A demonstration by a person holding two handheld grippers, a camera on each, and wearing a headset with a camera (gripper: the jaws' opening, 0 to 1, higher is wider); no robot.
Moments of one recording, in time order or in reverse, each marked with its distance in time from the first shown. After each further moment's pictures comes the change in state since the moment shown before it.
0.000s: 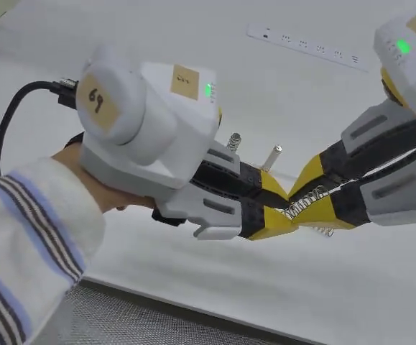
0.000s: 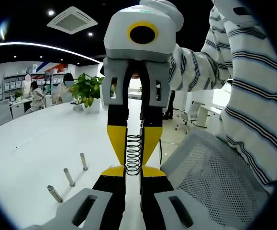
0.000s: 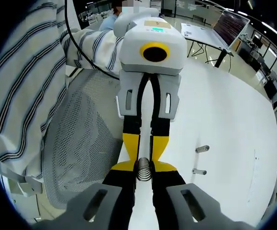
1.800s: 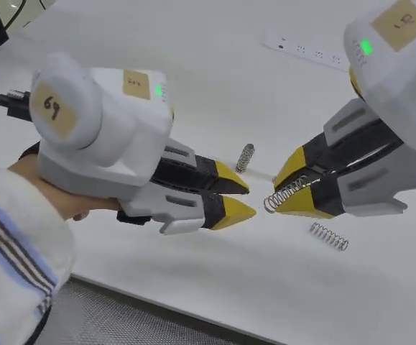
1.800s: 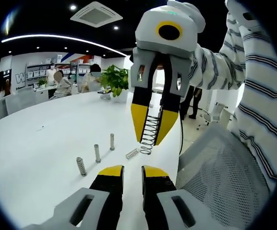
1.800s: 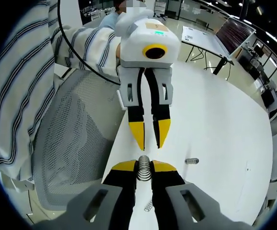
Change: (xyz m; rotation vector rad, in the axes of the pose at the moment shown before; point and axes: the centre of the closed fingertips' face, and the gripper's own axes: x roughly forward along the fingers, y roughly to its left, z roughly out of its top) left arm -0.052 0.039 -0.033 -0.111 0.070 0.247; right arm 0.004 -0.018 0.021 -0.057 -0.007 -0.049
